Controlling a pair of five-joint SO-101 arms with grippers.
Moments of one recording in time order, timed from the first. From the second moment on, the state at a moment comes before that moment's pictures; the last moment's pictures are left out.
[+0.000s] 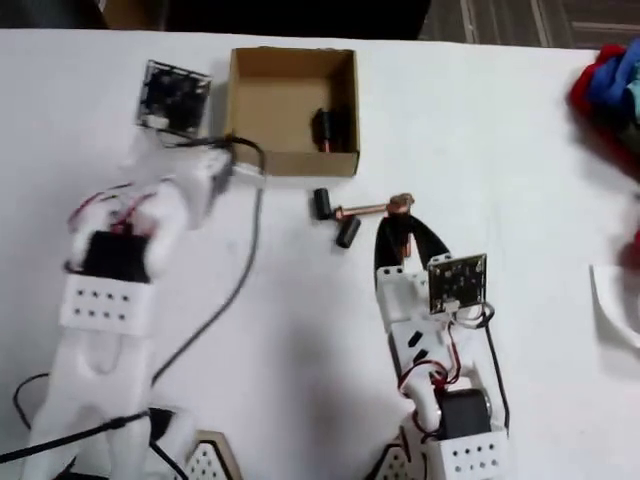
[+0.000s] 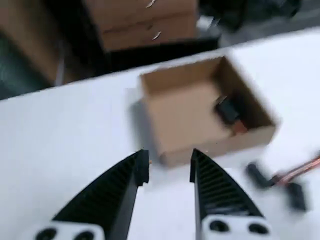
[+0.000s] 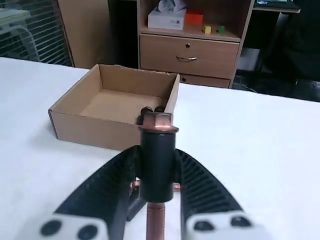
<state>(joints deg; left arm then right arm) -3.2 -38.2 30.4 48.7 -10.2 -13.5 -101.7 90.9 28.5 3.8</state>
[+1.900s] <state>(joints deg) -23.4 -50.1 39.3 61.8 -9.8 -20.8 63.3 -68.2 54.2 -6.4</state>
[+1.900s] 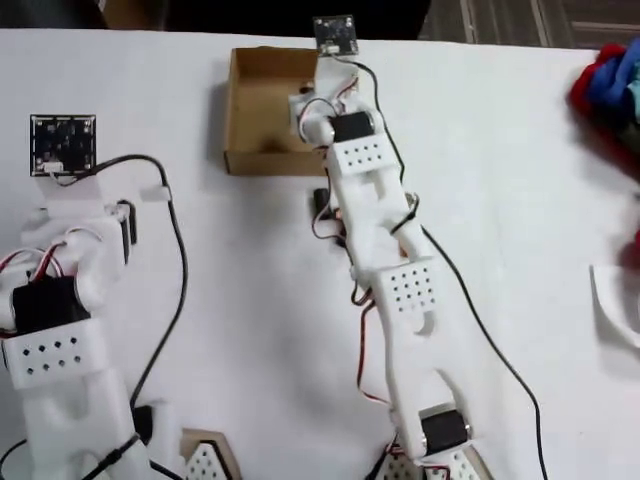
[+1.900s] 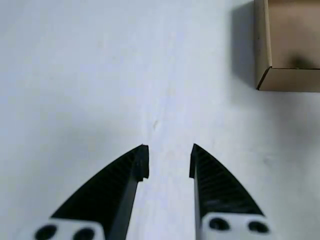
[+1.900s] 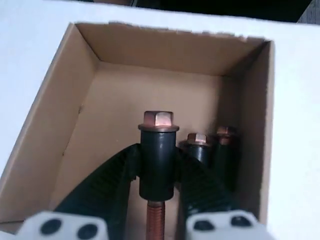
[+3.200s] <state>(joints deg) -23.4 -50.1 39.3 63.4 -9.8 -21.6 70.0 -69.8 50.5 -6.4</state>
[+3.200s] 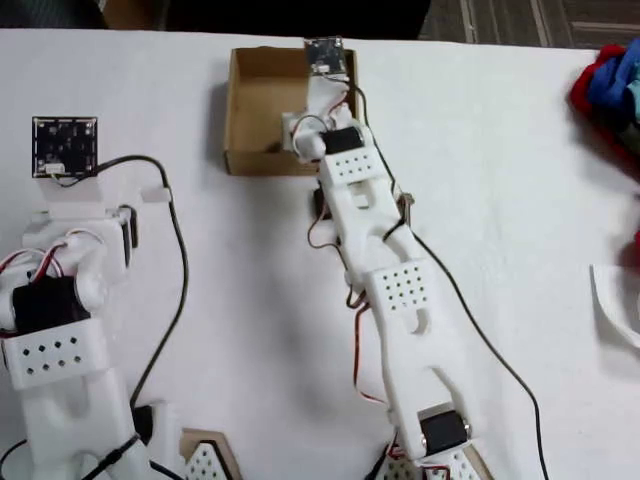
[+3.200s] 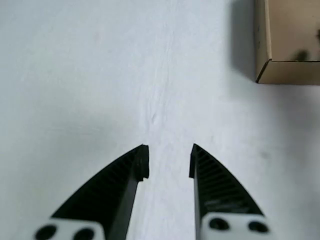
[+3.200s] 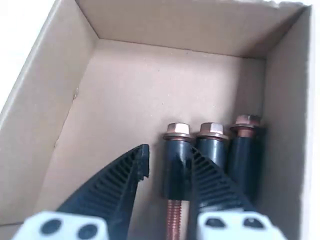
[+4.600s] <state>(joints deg) -23.3 -50.1 46.1 58.4 -9.8 -23.9 34.9 -42.5 100.0 22.9</state>
